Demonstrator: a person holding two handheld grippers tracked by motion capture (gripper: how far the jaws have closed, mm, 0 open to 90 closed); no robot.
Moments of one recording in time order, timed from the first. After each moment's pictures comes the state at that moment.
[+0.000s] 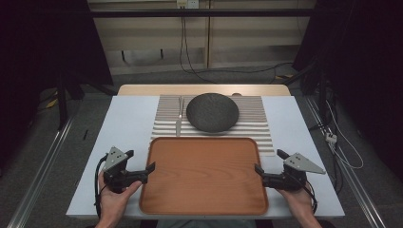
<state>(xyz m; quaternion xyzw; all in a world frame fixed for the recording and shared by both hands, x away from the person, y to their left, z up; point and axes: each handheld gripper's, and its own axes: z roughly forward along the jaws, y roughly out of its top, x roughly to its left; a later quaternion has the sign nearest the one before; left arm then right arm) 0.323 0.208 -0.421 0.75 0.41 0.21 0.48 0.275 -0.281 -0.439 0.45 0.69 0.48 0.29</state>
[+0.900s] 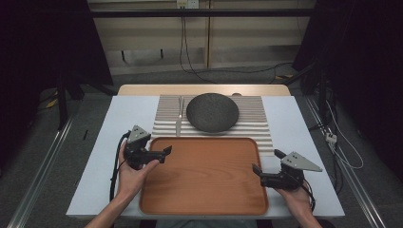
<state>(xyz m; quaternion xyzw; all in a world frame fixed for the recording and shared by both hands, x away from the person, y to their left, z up) 0.385 0.158 -0.406 0.78 0.39 0.17 0.45 0.279 -0.278 -0.440 0.45 0.70 0.48 0.28</state>
